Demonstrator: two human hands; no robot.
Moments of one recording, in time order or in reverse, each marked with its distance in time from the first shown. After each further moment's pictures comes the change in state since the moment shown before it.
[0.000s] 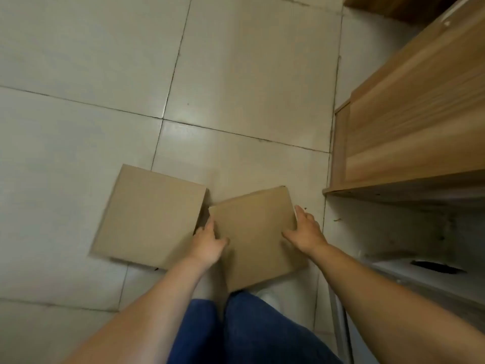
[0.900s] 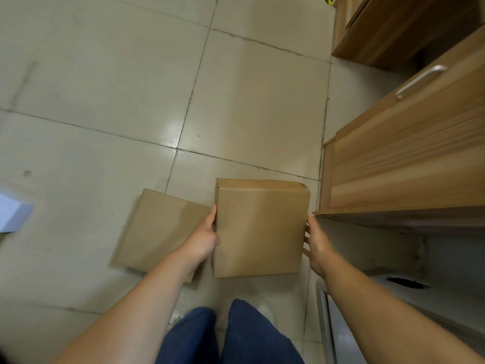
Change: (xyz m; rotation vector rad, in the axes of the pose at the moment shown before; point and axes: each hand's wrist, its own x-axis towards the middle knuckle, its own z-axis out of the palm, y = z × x) left_hand -0.079 0.074 -0.105 -0.518 -0.125 0.081; right_hand -0.095 -0.062 -0.088 1.127 -0.017 0.226
